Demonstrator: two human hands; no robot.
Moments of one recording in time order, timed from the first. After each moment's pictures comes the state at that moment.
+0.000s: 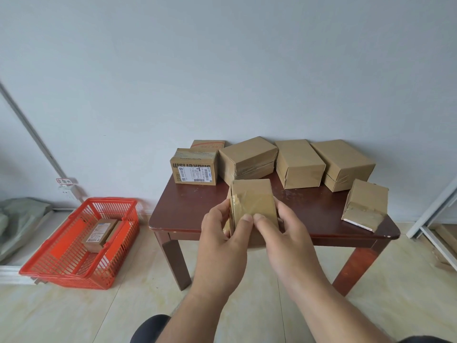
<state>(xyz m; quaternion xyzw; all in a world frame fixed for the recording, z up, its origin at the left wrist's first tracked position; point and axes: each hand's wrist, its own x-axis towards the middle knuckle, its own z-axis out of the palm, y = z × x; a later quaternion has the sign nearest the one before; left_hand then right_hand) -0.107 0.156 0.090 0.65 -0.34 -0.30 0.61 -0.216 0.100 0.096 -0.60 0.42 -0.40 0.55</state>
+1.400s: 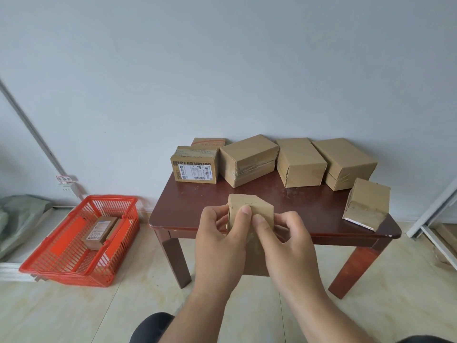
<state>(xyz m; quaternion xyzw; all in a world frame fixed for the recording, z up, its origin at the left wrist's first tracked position) -0.112 0.152 0.091 0.64 -0.29 -0.27 0.66 -0.214 0.109 0.078 -0.56 0.46 -0.46 0.51</state>
